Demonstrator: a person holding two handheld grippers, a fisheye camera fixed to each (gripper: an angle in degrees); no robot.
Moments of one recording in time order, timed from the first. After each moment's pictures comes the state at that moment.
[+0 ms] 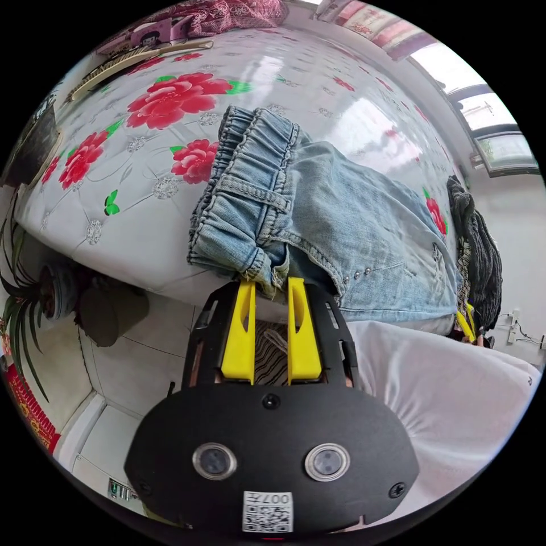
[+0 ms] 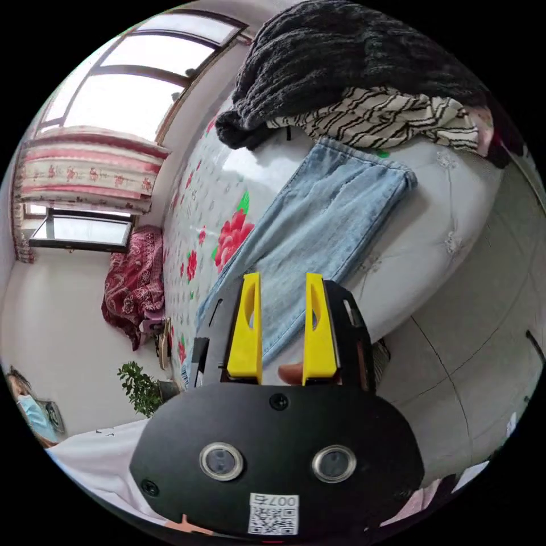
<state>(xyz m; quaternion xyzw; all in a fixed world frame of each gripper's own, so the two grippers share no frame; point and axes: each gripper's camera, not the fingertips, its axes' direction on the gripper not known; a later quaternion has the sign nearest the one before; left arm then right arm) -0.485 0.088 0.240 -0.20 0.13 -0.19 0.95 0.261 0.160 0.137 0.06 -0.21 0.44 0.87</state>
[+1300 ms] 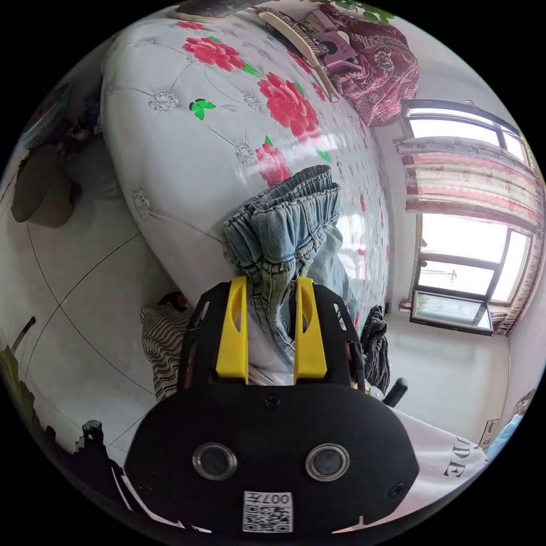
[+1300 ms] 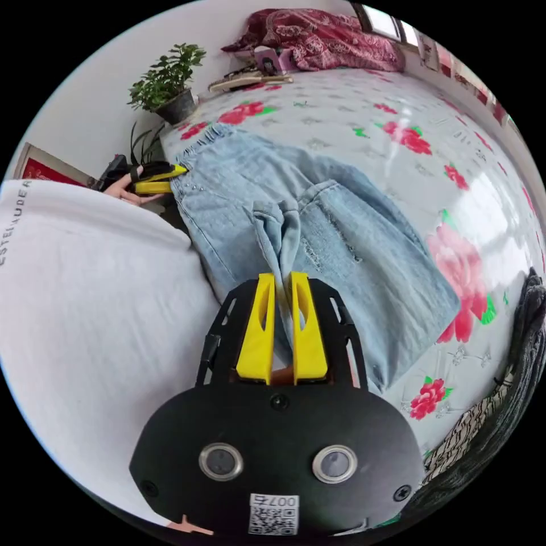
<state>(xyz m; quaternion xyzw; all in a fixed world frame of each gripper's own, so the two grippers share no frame) -0.627 0.239 0.231 -0.04 0.29 -0.51 0.81 -0.169 0.044 0.256 -0.24 -0.15 -0.37 0.89</state>
